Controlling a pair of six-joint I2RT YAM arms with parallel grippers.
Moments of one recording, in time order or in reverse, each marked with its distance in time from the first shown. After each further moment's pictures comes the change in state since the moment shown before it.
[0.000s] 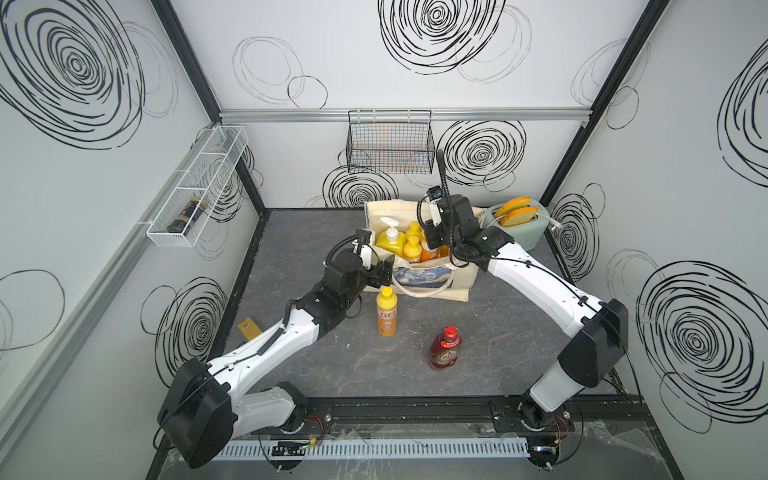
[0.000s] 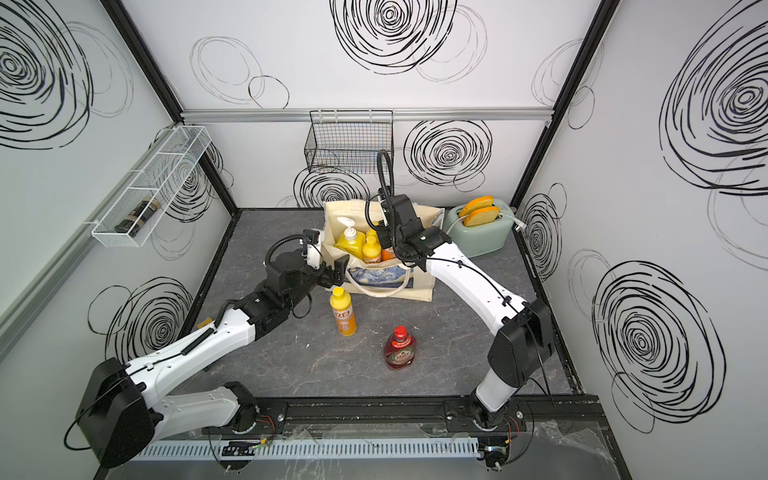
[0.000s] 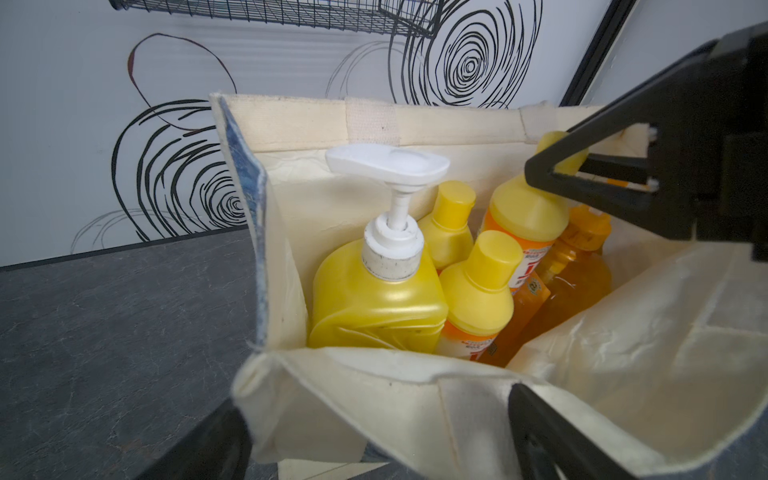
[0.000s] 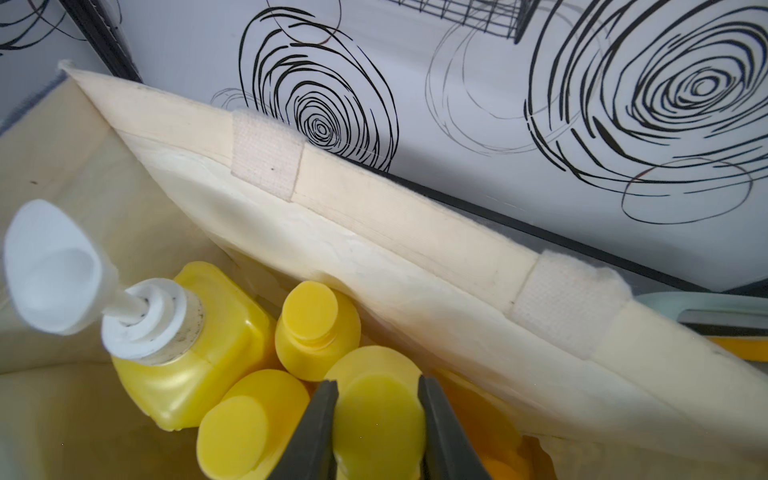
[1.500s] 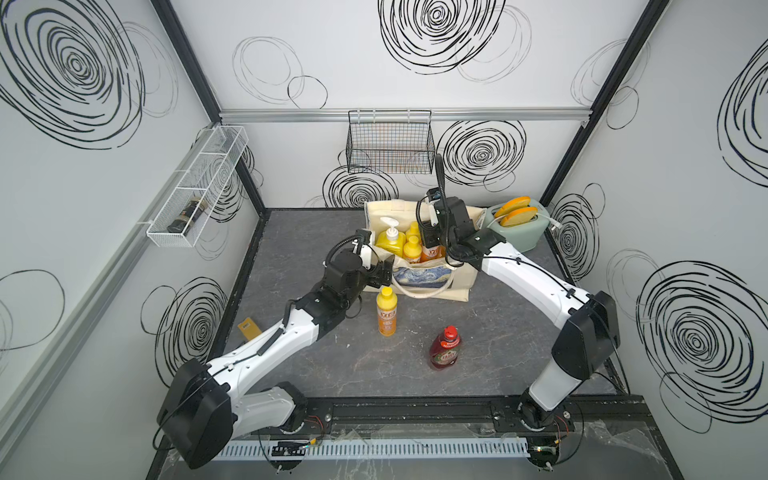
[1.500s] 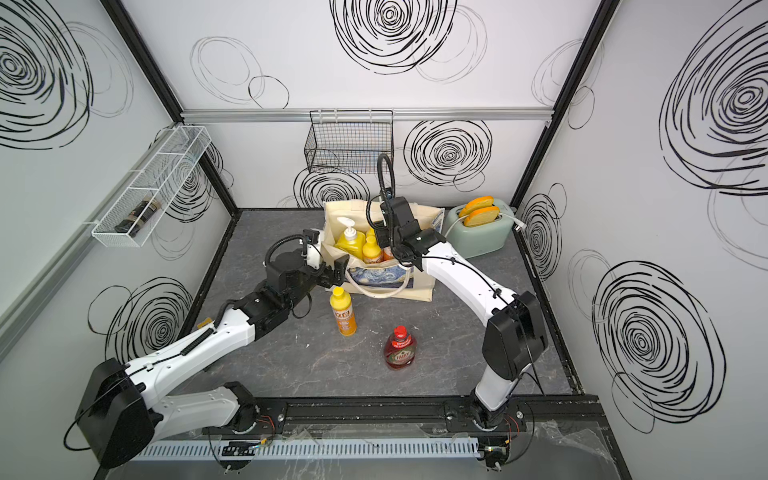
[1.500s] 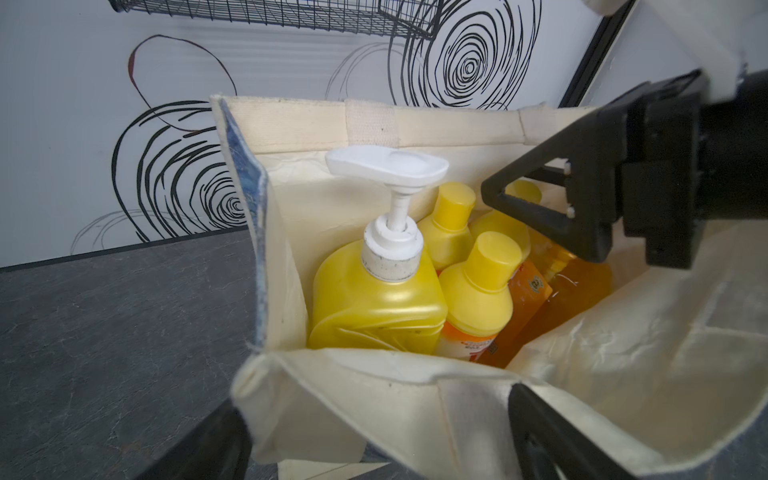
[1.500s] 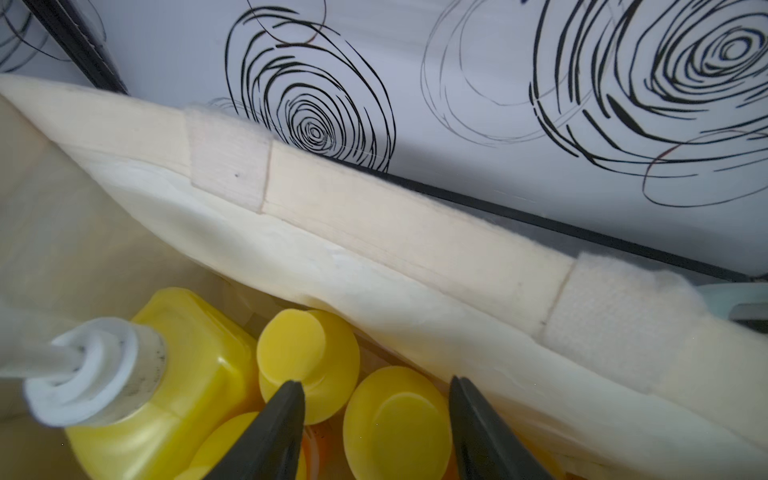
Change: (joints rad) left arm 0.000 -0.002 0.000 0.000 0.001 0.000; right arm -0.018 0.035 -0.015 0.091 -0.041 0.034
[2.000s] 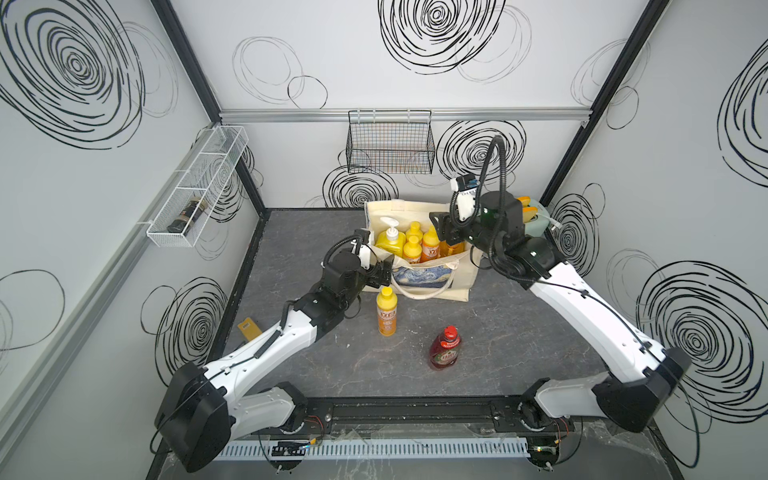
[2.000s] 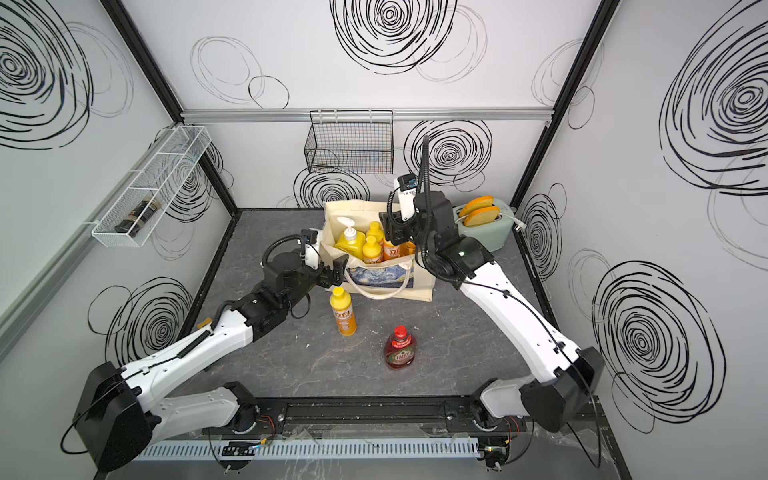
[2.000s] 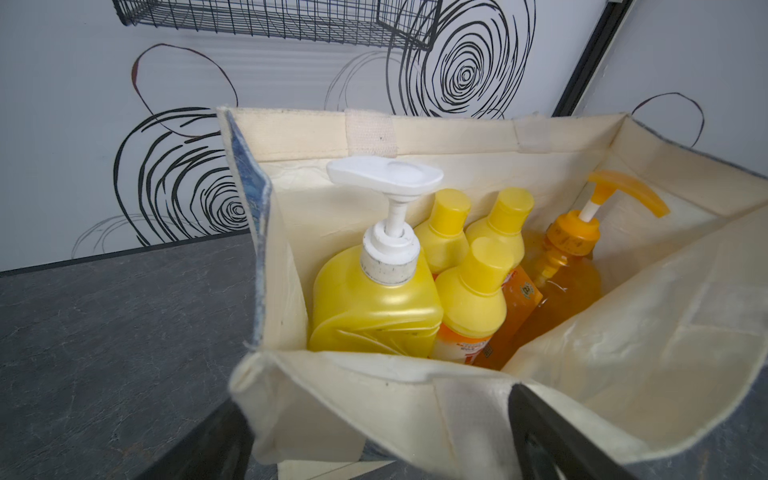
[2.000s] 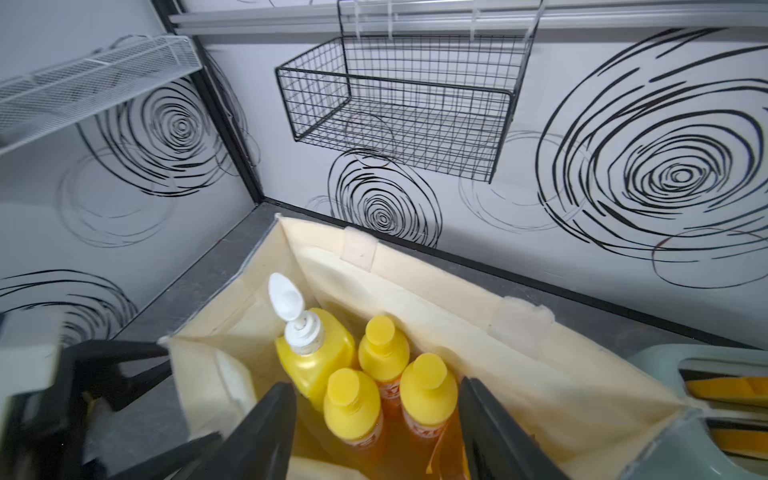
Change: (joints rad) left arm 0.000 -0.025 0.000 -0.007 0.006 0.000; right arm 0.023 -0.371 -0.082 -0.043 -0.198 0.004
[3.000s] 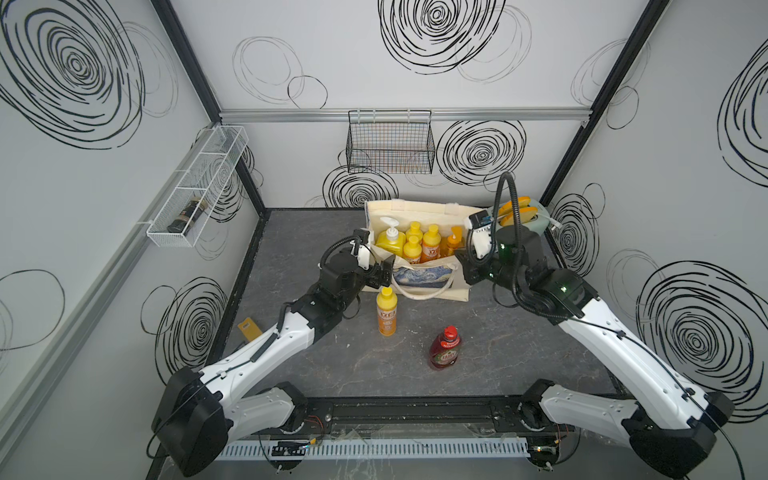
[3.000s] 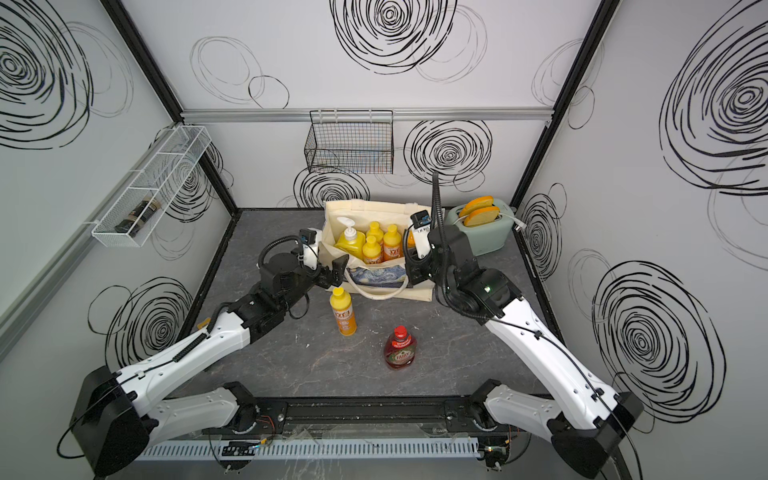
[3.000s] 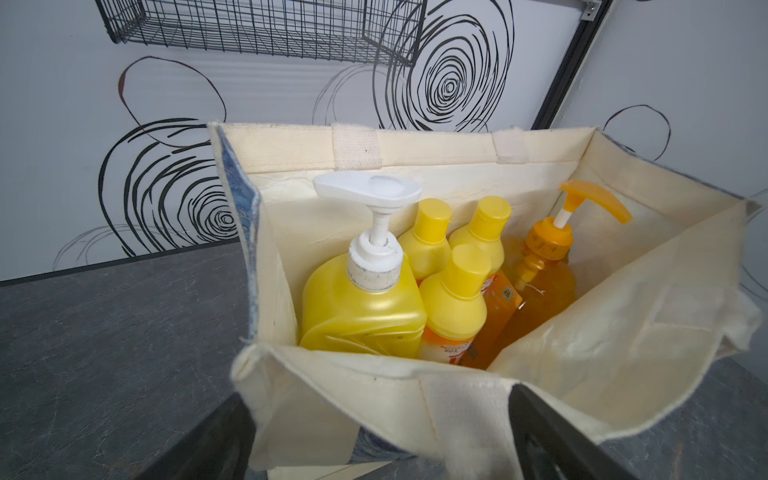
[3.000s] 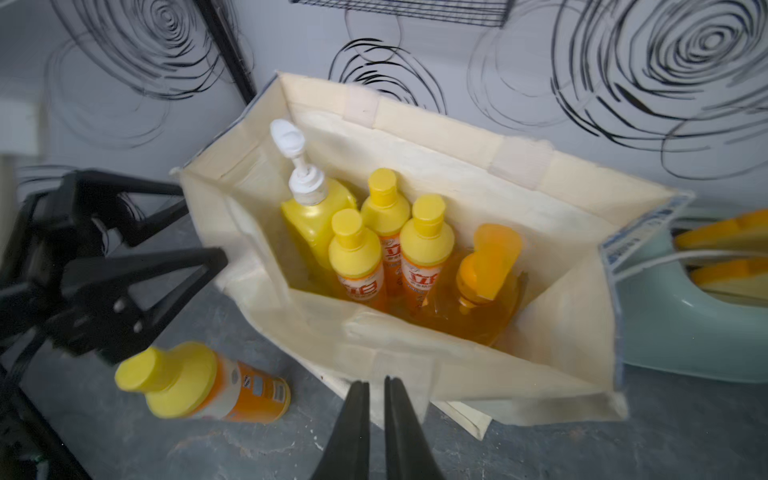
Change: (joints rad) left arm 0.000 -0.019 -0.006 0.009 0.032 -0.001; right arm -0.037 -0.142 -0.155 -0.179 0.010 0.043
